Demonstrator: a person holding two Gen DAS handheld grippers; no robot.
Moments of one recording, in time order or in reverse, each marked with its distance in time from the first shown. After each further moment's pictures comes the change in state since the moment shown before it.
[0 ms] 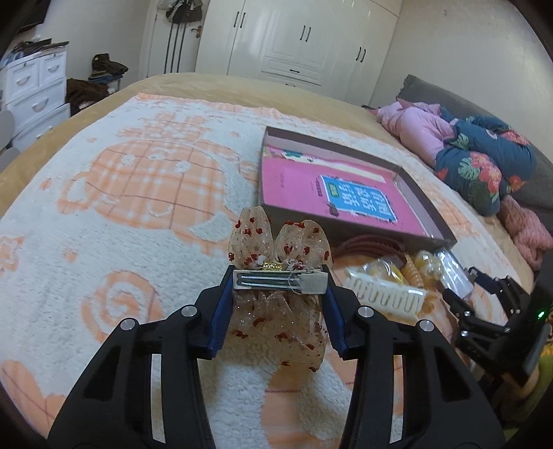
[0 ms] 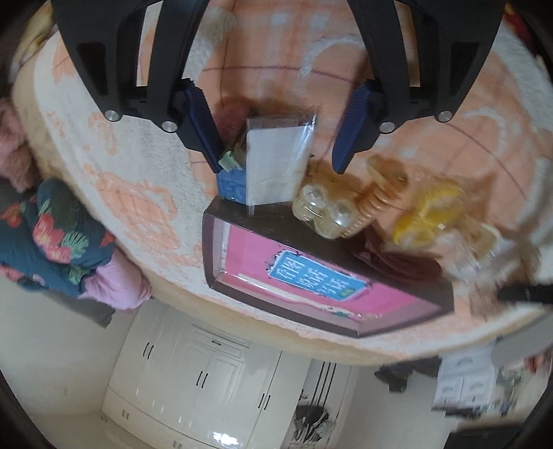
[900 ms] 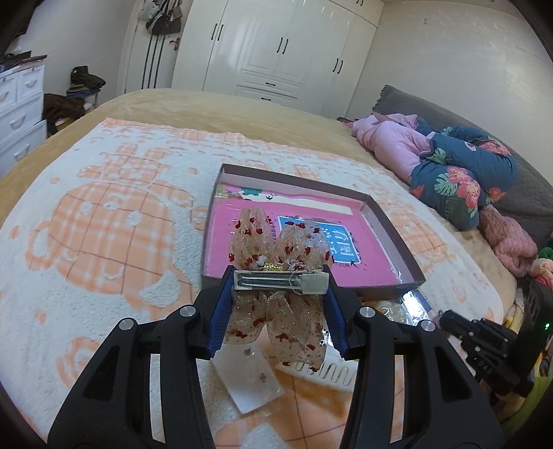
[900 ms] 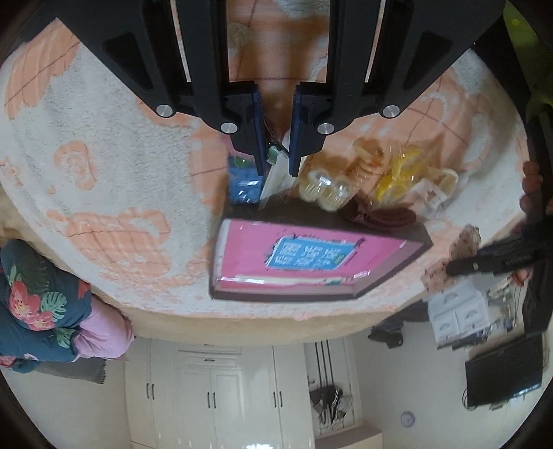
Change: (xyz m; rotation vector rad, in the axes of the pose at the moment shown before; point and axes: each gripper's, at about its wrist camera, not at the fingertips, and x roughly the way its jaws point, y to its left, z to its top) left arm 0.012 -0.039 0.047 0.034 -0.047 -0.095; right arm -0.025 -0.074 0.000 0.328 -0.022 0.299
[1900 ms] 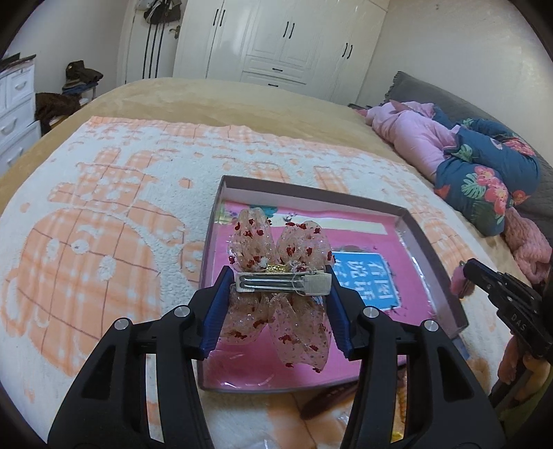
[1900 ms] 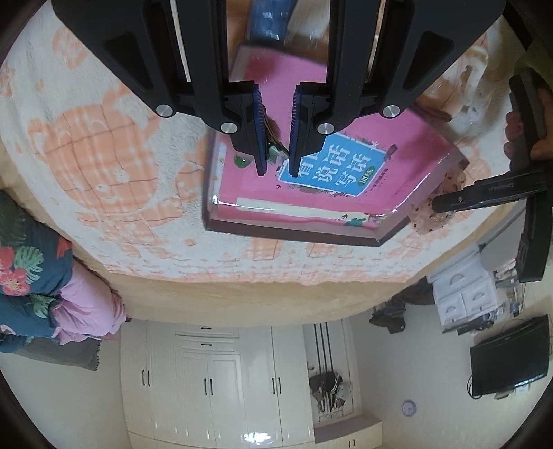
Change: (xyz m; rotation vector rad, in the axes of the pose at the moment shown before) left arm 0.085 0.018 0.054 0.004 0.068 0.040; right arm 0.090 -0.017 0.106 -0.031 -0.013 0.004
